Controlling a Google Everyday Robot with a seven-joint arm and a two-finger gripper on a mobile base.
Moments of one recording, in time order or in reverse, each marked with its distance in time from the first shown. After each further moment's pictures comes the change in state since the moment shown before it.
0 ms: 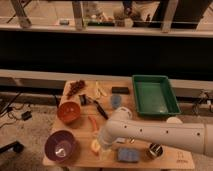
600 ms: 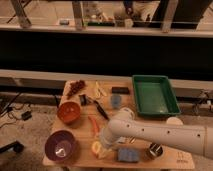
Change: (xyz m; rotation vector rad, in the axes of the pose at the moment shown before) arm 0.010 0.001 0.008 -0.012 -0.049 0.002
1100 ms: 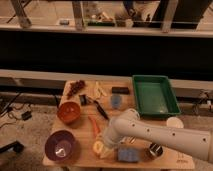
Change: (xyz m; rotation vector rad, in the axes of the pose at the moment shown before) arm 0.006 0.001 -0.011 0.023 -0.048 0.013
